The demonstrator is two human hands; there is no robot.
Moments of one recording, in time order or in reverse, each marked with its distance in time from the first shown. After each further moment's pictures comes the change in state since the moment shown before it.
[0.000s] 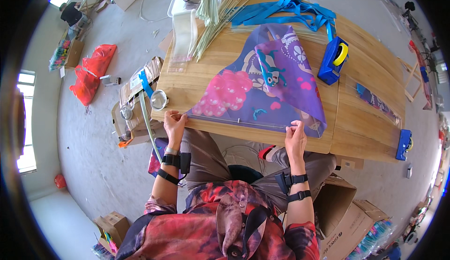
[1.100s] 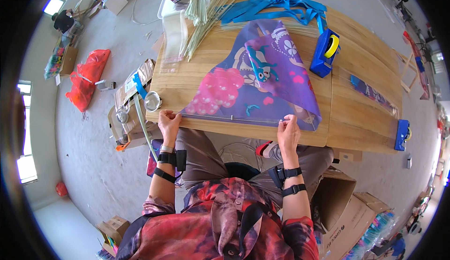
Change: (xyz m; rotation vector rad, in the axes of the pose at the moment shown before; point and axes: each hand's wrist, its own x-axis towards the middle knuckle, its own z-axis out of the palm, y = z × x) left_hand 0.000 0.015 0.003 0.197 0.050 0.077; right_hand 0.000 0.004 0.010 -0.064 0.062 -0.008
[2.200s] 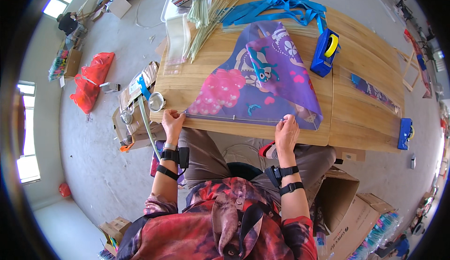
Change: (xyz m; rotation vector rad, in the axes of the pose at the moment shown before) left_hand 0.002 0.010 -0.001 0.068 -0.015 -0.002; right_hand -0.007 -0.007 0.012 -0.147 0.095 -0.103
